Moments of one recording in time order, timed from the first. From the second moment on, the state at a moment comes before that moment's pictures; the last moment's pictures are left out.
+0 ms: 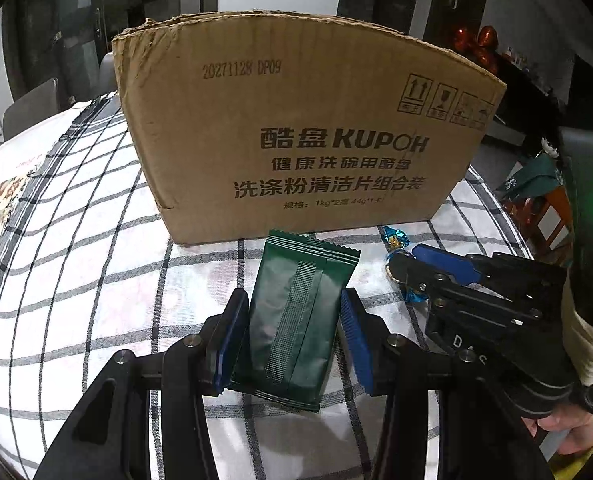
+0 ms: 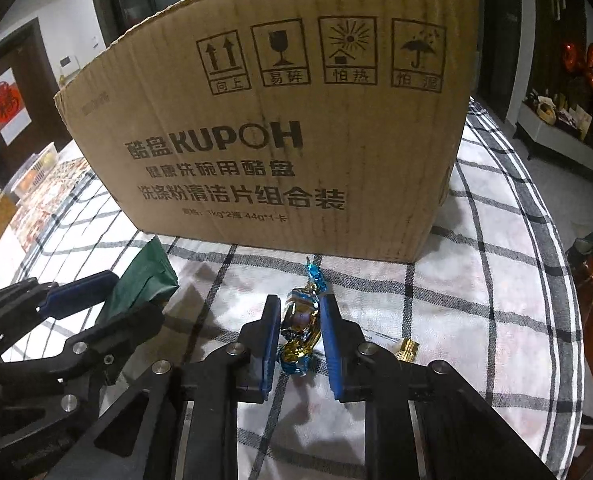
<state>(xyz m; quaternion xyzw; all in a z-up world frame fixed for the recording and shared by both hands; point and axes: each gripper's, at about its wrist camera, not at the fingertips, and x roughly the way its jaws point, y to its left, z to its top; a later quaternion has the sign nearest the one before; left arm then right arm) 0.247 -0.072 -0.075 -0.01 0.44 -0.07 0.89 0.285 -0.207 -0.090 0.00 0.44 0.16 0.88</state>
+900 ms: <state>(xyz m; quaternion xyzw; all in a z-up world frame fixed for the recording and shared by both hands) 0.199 -0.069 0.009 -0.01 0.37 -0.10 0.92 0.213 -0.222 0.009 0.03 0.33 0.18 0.93</state>
